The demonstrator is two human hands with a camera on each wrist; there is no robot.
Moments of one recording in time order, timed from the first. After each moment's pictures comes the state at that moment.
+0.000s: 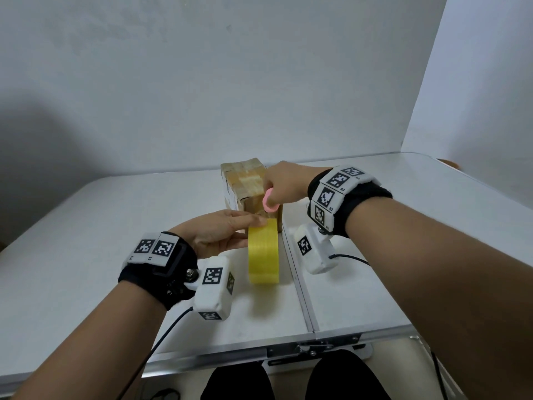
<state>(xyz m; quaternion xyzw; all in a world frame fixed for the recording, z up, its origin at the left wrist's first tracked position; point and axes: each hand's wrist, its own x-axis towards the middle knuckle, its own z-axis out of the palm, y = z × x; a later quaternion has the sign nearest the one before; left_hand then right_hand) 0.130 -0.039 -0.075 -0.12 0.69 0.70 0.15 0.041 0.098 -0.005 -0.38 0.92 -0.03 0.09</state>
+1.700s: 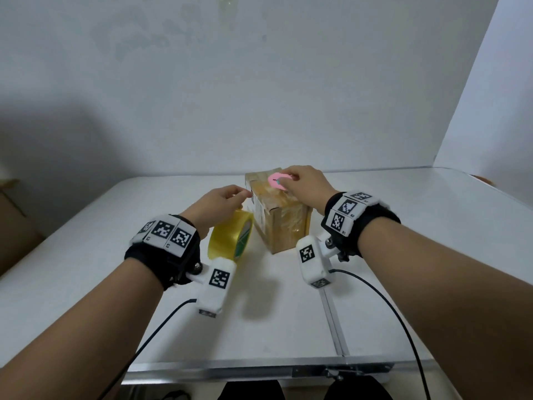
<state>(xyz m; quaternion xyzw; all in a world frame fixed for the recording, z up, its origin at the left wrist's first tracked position) 0.127 -0.093 -0.049 -0.18 0.87 0.44 -0.10 0.014 0.070 -0.032 -0.30 0.87 -0.39 0.01</state>
